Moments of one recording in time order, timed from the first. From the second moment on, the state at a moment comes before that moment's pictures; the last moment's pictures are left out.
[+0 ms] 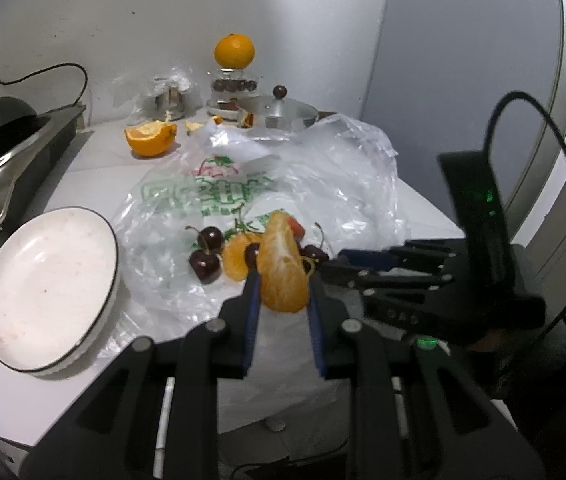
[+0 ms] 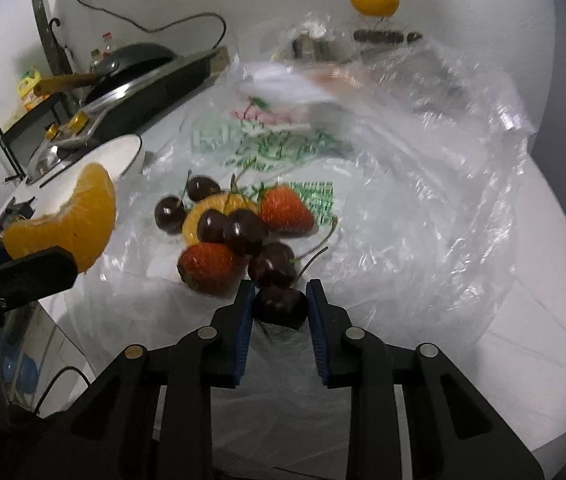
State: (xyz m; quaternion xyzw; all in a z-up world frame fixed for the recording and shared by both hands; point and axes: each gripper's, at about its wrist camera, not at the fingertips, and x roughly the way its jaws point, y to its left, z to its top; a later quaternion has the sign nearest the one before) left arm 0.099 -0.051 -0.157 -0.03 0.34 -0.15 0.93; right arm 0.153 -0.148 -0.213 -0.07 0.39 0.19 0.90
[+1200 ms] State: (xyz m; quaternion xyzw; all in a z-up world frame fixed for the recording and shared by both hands) left arm 0.085 0.016 -0.148 -0.06 0.31 -0.13 0.94; right arm 0.140 -0.126 -0.225 -0.17 0.36 0.10 0.91
